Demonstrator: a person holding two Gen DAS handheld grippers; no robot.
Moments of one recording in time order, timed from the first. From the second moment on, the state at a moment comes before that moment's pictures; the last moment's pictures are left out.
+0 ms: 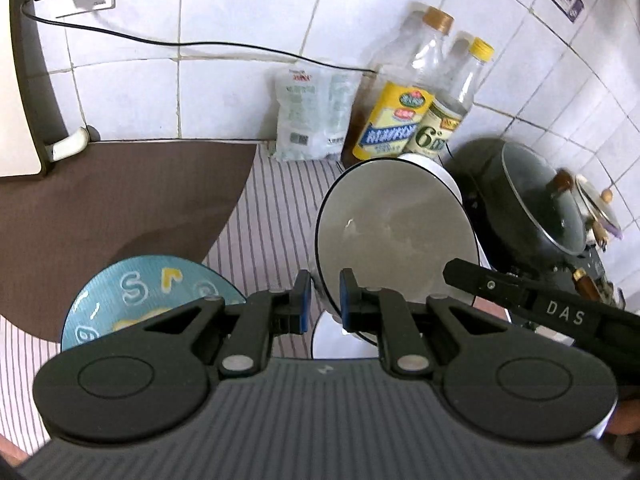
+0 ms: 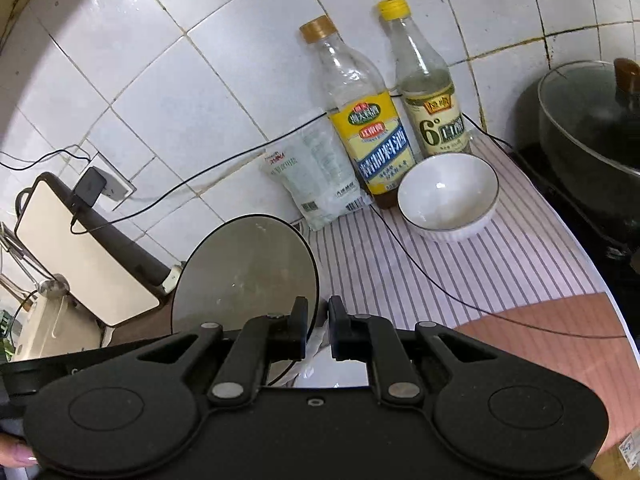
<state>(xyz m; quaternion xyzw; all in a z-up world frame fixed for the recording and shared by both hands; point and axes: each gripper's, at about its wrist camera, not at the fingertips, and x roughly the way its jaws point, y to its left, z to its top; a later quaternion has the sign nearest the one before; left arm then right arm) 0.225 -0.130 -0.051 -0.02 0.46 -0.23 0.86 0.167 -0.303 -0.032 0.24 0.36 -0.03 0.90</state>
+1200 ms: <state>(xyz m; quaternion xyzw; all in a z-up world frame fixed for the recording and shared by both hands) 0.207 -0.158 -0.121 0.05 0.55 -0.22 0.80 0.153 -0.292 -0.085 0.12 0.44 -0.04 0.89</state>
